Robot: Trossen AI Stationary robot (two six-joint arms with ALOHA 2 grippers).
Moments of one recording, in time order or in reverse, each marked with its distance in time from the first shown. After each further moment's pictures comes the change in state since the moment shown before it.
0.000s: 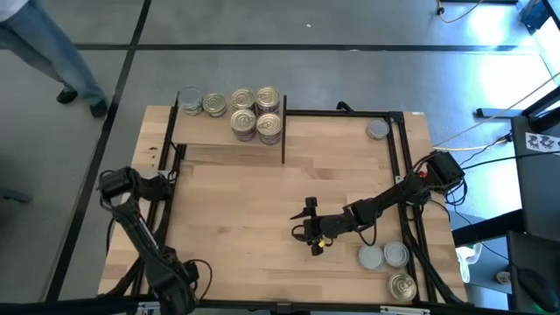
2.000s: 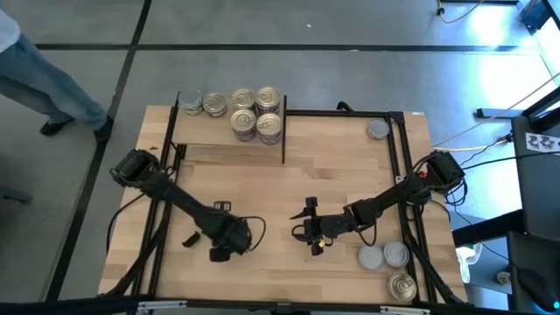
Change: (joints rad) left arm 0.537 -0.005 -0.059 -0.067 -0.571 0.859; right arm 0.000 0.000 0.000 -0.003 0.002 0.000
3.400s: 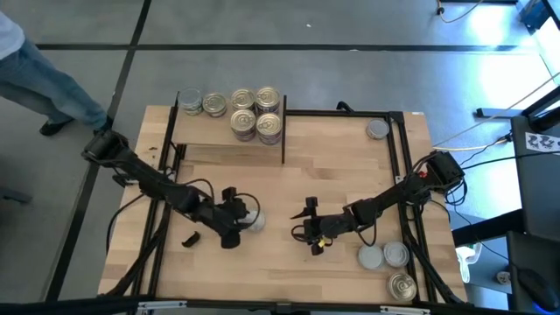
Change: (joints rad) left arm 0.029 -0.435 -0.419 0.784 -0.327 0.056; right arm -0.002 0.000 0.000 -0.012 0.005 0.004
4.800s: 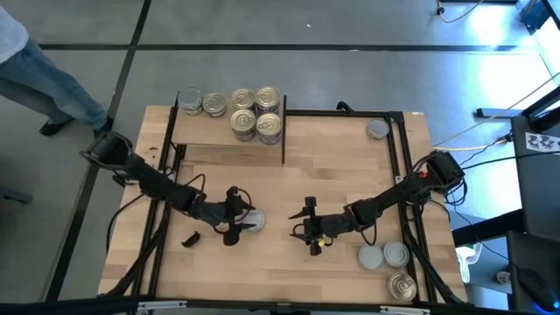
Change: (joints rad) left arm 0.028 0.038 -0.286 0.641 -0.028 0.122; right arm 0.002 0.000 0.000 0.070 0.000 -0.001
